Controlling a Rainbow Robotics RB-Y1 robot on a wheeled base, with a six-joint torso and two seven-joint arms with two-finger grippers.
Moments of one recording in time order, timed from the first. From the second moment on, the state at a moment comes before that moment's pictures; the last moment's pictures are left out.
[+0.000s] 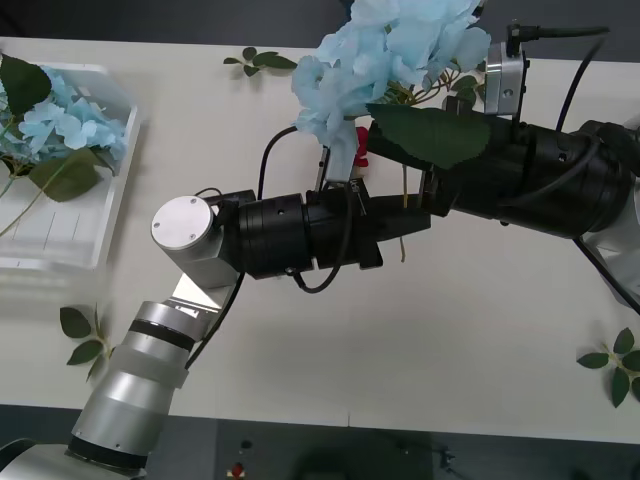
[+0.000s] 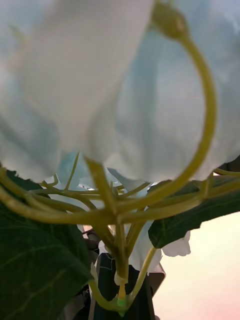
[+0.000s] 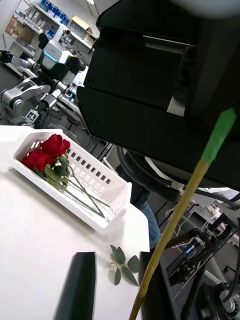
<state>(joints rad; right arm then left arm) -0.30 -0.61 0.16 -1.89 -2.08 0.88 2.71 -0.39 0.02 -0.16 -1.43 1.73 1.15 -2.69</state>
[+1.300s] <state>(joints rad) -0.30 -0.92 0.16 -1.76 -2.25 0.98 2.69 -0.31 0.44 0.27 -1.43 1.84 1.29 -2.69</state>
